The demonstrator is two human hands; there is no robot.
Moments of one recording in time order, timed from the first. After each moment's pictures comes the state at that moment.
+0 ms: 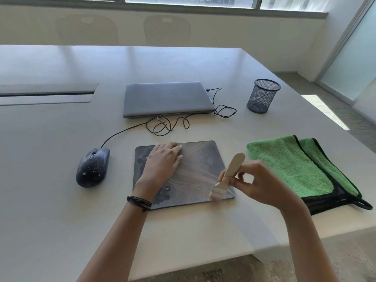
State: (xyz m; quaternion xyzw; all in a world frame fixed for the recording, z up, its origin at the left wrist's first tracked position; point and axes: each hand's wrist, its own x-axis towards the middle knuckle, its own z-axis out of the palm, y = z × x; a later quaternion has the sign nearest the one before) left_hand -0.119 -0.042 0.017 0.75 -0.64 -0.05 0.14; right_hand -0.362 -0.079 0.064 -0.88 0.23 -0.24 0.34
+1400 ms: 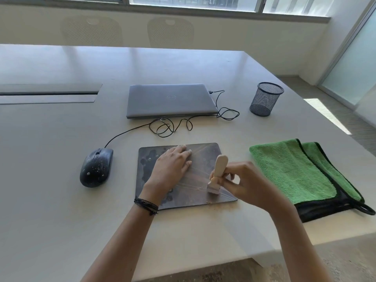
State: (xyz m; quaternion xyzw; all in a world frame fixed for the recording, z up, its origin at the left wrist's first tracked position) left_hand -0.129 -0.042 0.013 0.73 -0.67 -0.04 0.15; right_hand -0.337 -0.073 0.062 -0.90 0.26 -0.22 0.28
